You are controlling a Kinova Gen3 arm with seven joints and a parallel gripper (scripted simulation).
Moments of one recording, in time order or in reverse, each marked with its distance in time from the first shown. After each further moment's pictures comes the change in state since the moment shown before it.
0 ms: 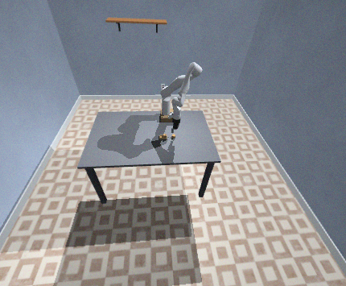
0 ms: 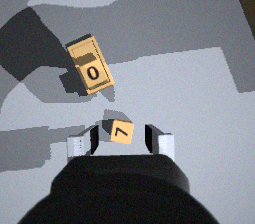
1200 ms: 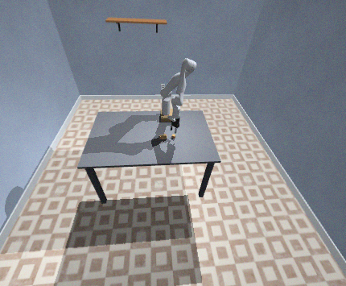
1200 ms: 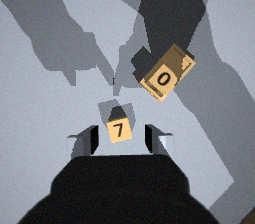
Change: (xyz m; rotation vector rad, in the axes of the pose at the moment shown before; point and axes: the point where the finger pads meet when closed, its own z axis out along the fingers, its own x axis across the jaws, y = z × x) arm -0.001 0.002 0.007 0.002 0.002 -1.143
